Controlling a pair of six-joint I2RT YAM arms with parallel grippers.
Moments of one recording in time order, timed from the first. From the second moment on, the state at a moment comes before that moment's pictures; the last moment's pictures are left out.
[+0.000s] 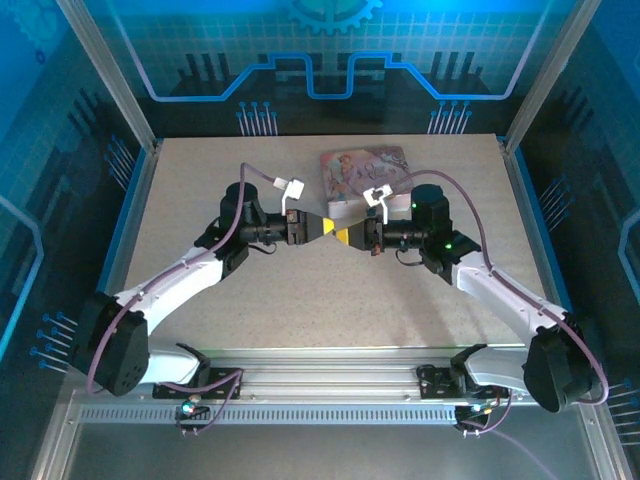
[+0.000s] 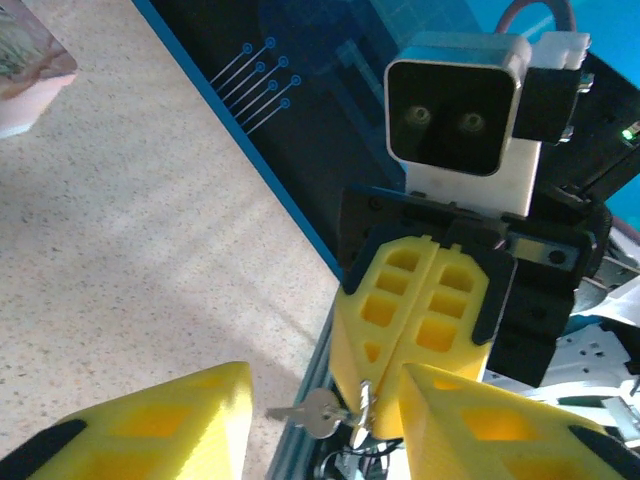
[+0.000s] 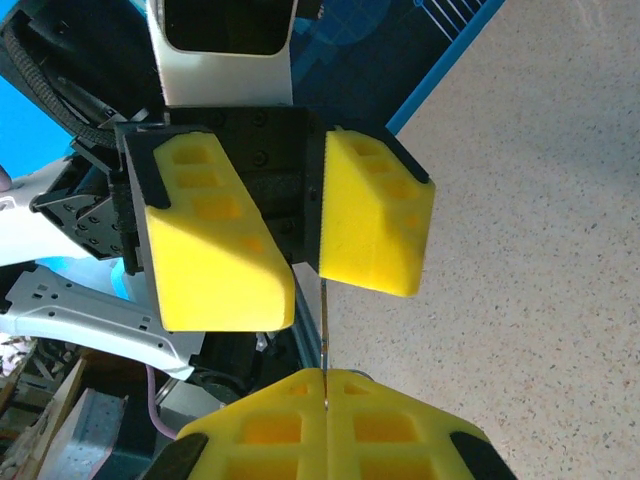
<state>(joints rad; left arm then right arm) -0.44 1.34 0.85 0.28 0.88 -0.74 0.45 1.24 0.85 0.04 -0.90 0.56</state>
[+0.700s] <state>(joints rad) -0.44 1.33 0.87 0.25 0.90 -0.74 0.45 1.25 0.92 -0.08 -0.85 0.50</state>
